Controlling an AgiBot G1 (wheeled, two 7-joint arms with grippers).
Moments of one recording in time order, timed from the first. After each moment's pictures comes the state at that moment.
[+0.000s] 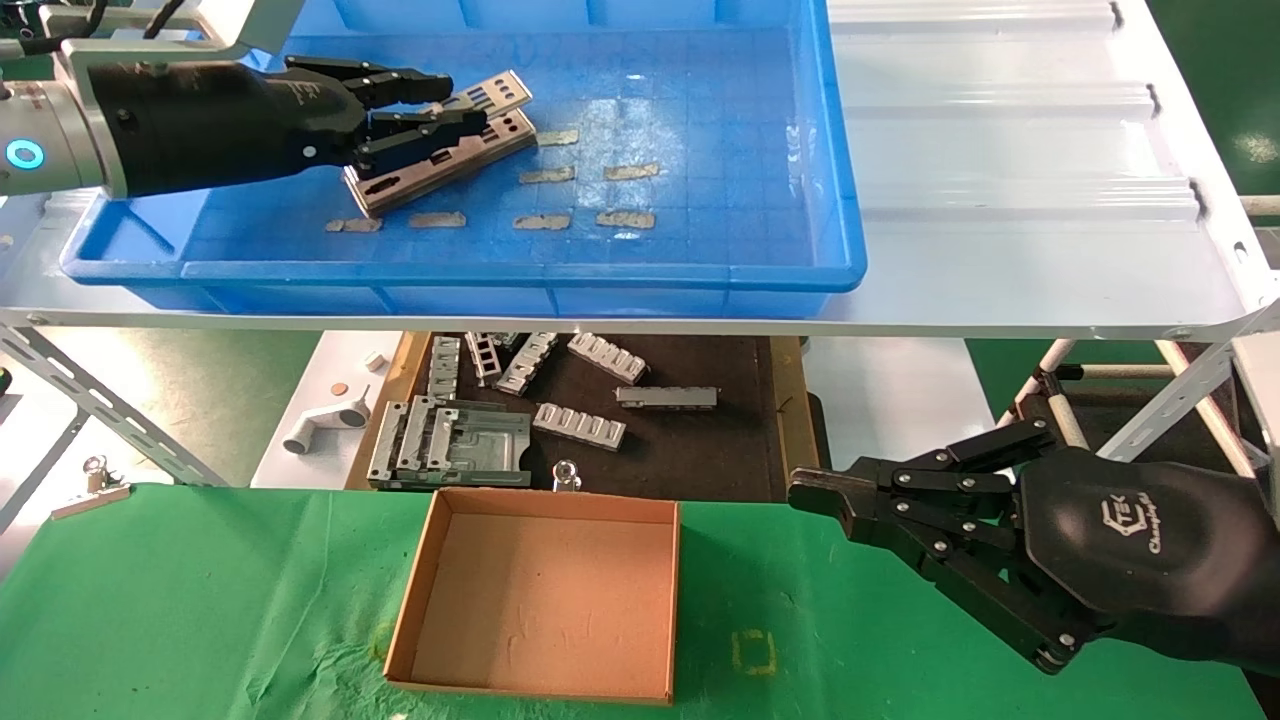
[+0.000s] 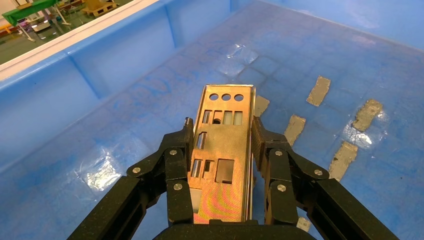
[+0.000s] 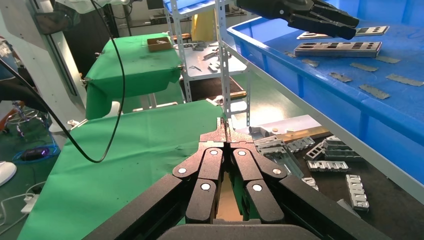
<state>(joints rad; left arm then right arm) -2.00 1.05 0.51 -0.02 1.30 1.29 0.24 1.09 -0.54 -0.44 1.22 -0.61 -1.40 0.09</state>
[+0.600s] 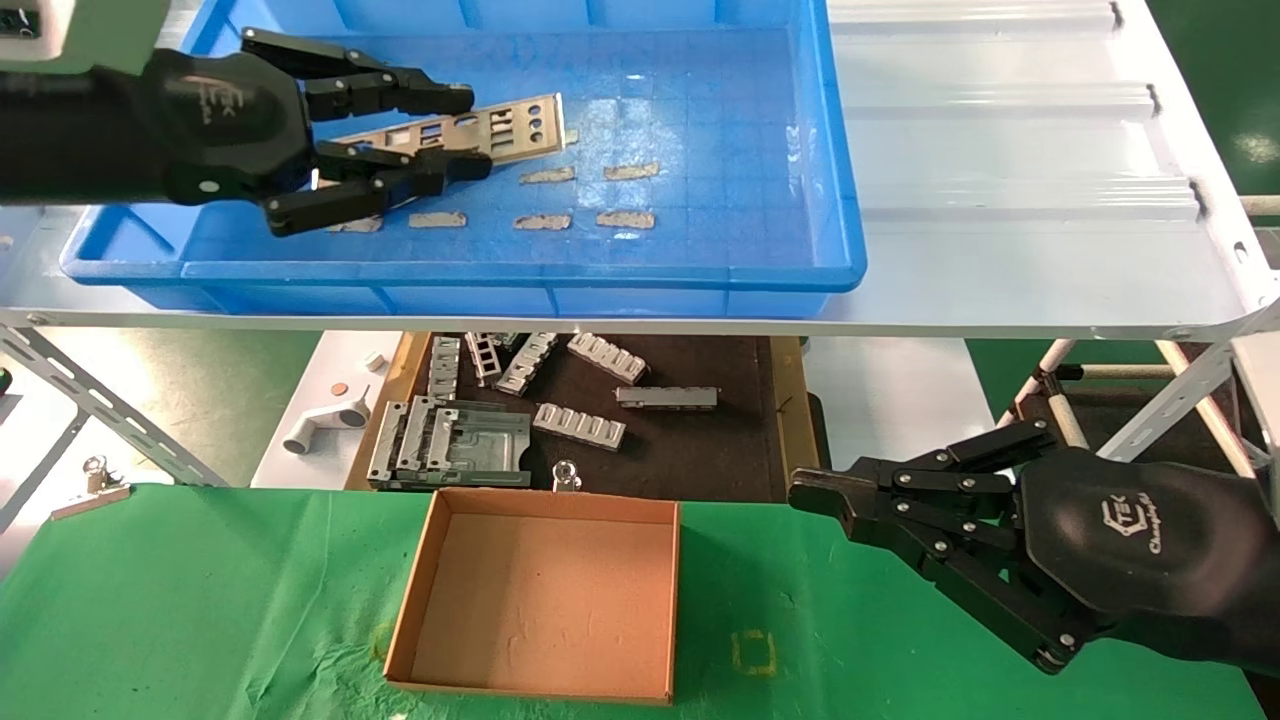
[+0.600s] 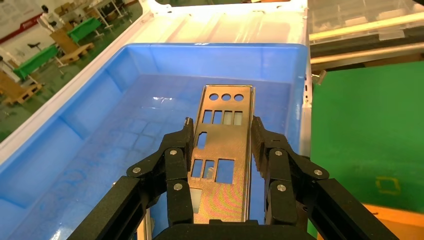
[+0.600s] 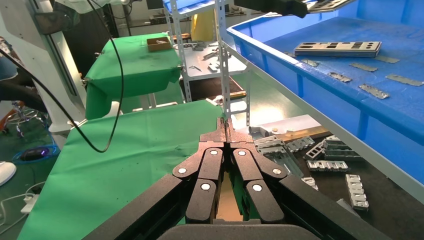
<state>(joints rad) -1.95 0.88 0.55 -0.33 1.17 1.61 0.27 1.09 -0.54 -0.44 1.22 -0.61 -1.40 0.09</state>
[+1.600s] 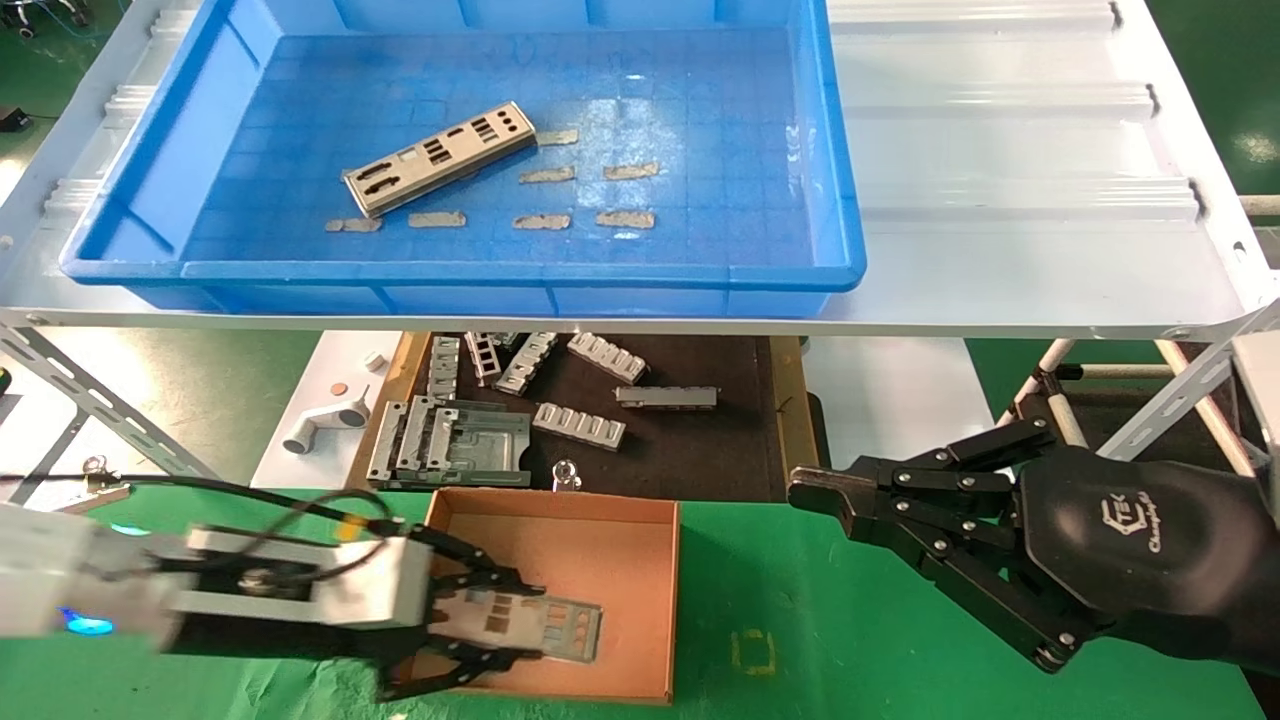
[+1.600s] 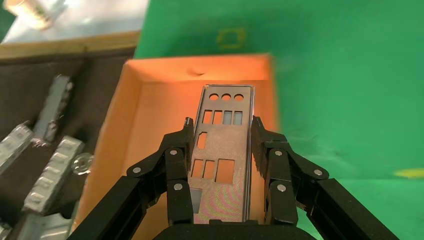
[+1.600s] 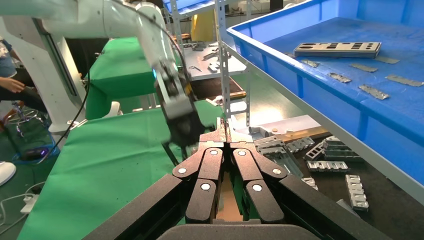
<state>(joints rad) -1.44 0.73 0.98 -0.97 1.01 1.25 0.26 1.09 -0.54 -0.44 1.22 -0.61 -1.40 0.09</state>
